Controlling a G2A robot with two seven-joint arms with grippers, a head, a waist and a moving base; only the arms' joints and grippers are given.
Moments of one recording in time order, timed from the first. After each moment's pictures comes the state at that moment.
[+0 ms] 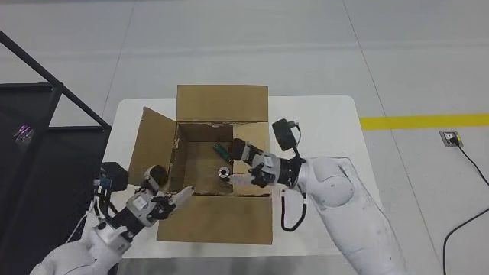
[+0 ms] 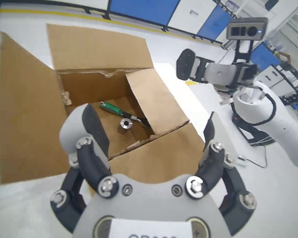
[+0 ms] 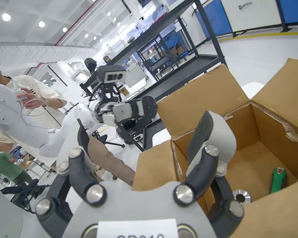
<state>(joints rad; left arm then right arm) 1.49 -1.14 -1.66 -2.09 0.57 -0.35 -0.55 -0.85 -1.43 1.20 -1.40 -0.19 -0.93 0.74</state>
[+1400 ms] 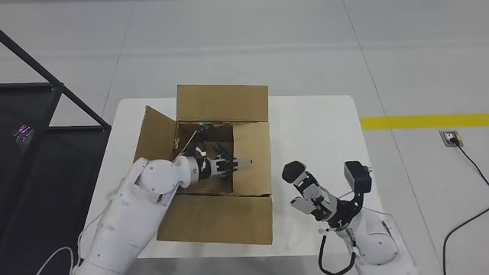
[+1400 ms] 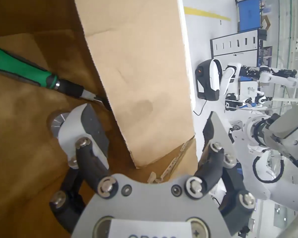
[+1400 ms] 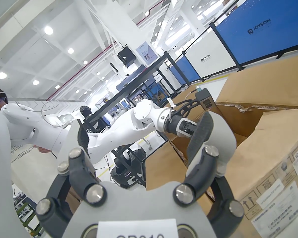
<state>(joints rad) 0.72 -1.22 -1.10 -1.27 0.23 -0.13 -0.93 -1.23 -1.35 1.41 -1.61 -0.15 -0.99 0.54</state>
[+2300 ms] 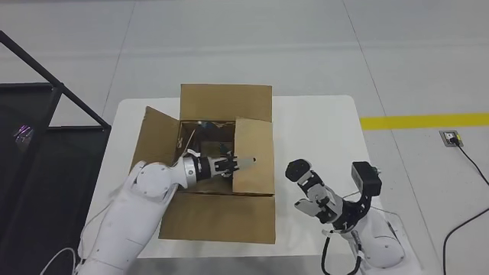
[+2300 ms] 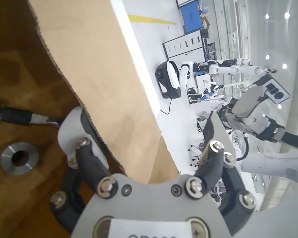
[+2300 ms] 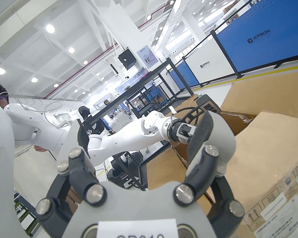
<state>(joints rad) 0.74 -1.23 -1.12 -1.23 -0.03 -0.41 -0.93 -1.25 -1.31 1.41 -1.70 -0.19 -0.97 0.45</state>
